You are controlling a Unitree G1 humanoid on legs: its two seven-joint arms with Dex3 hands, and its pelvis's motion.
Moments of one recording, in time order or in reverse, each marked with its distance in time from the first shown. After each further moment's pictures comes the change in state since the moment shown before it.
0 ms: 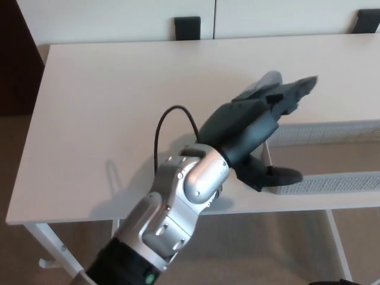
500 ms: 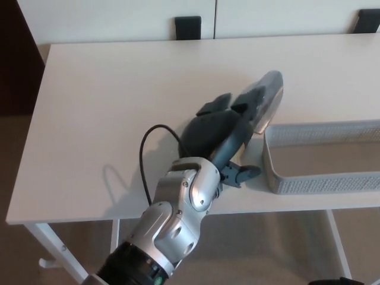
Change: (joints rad) left_arm 0.006 -0.029 -0.001 0.148 0.118 0.151 0.204; right_arm 0.000 -0.009 0.000 -0.021 -0.008 0.009 0.001
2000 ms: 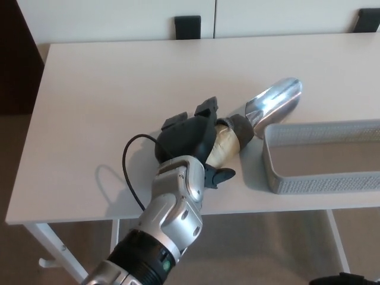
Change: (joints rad) left_arm -0.084 -0.053 0.077 0.228 -0.042 0.199 0.050; right_arm -0.012 -0.069 0.052 -0.053 -0.029 0.024 0.010
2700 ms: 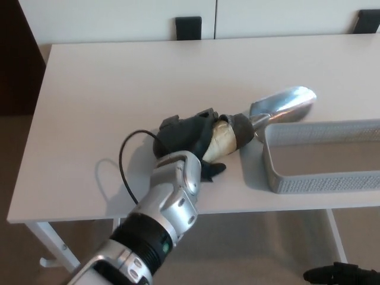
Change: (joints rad) left_arm -0.111 0.036 -0.036 0.205 -0.049 -0.106 0.026; right_arm -0.028 -0.012 0.013 -0.044 -0.007 0.027 0.020
